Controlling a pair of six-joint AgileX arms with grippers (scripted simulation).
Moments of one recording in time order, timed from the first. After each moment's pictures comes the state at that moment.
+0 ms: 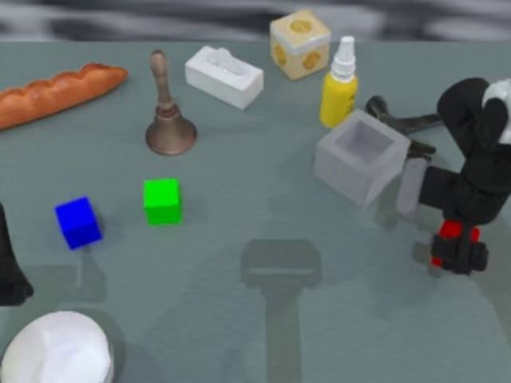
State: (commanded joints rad) left arm 0.00 0.00 0.00 0.00 0.00 0.00; right arm 0.23 2.12 1.23 -0.69 0.00 -0.99
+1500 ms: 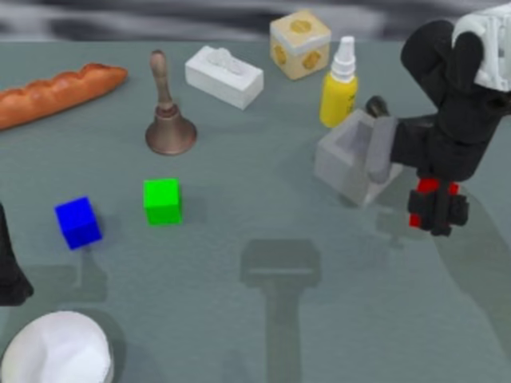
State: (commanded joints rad) left arm 0.00 0.00 0.00 0.00 0.00 0.00; right arm 0.34 2.03 1.48 -1.02 -0.01 -0.92
